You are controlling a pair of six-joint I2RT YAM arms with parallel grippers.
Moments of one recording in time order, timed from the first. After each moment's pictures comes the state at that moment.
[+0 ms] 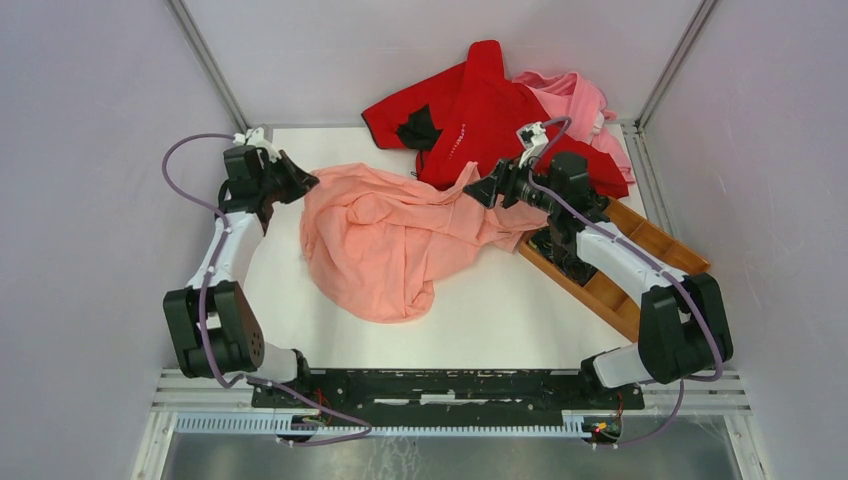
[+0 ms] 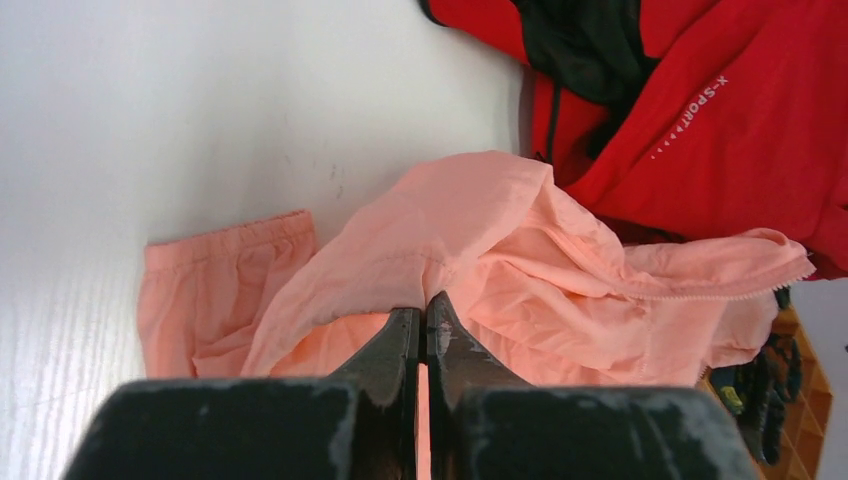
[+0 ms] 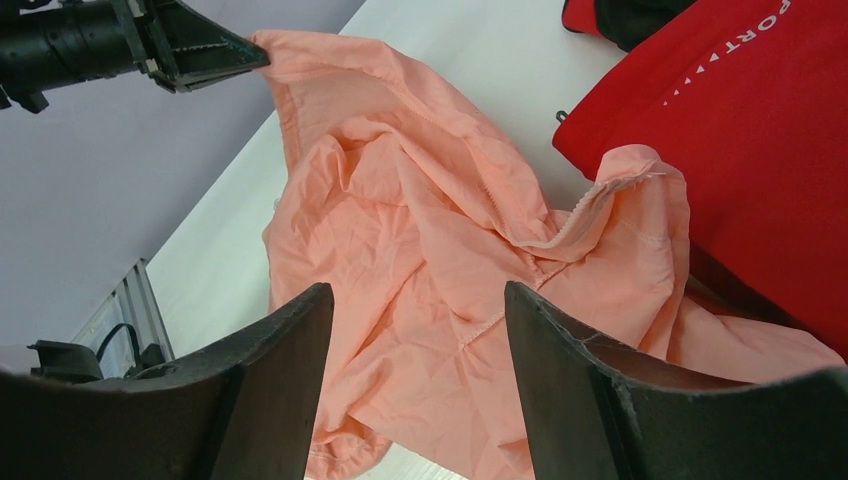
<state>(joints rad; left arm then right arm) 0.16 1.45 1.07 -0.13 0.41 -0.39 0.31 1.44 0.92 0.34 -0.58 0.41</state>
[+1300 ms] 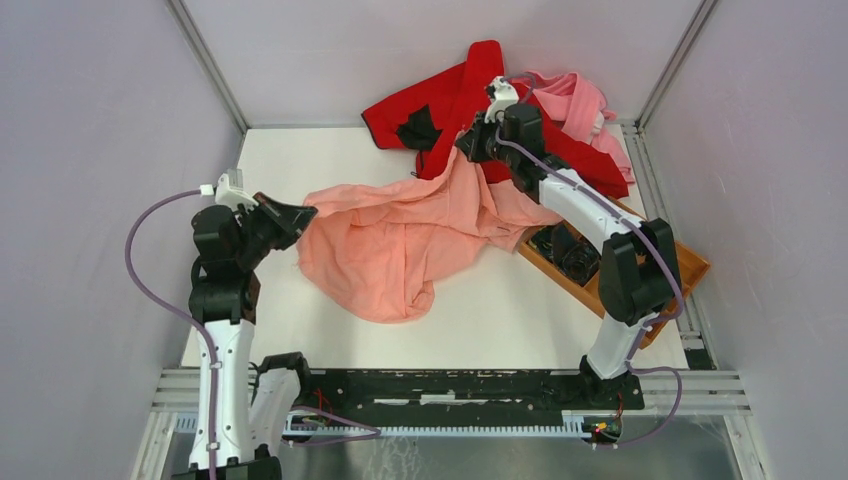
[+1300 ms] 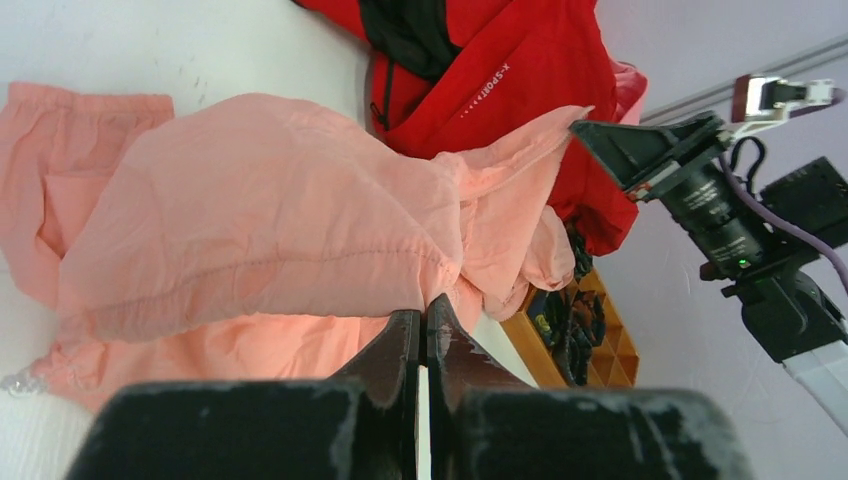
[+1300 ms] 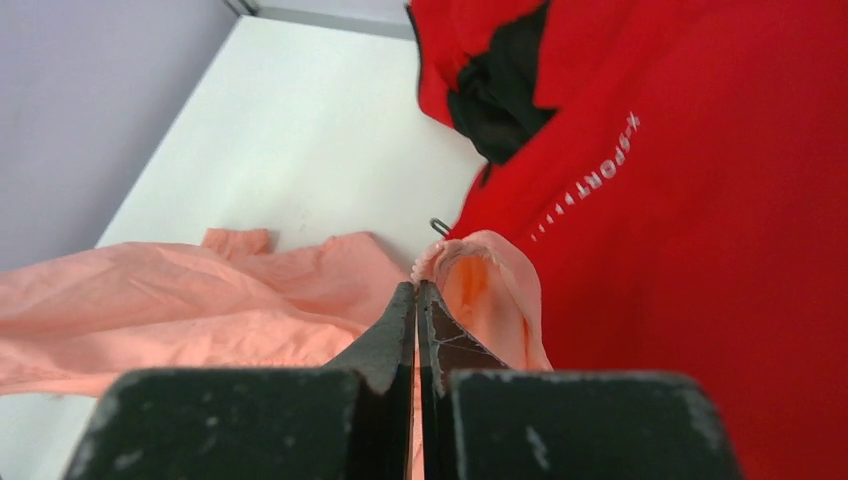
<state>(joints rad) 0.15 0.73 0.86 -0.41 0.47 -0.67 0.41 1.80 1.43 0.08 -0.19 0.33</state>
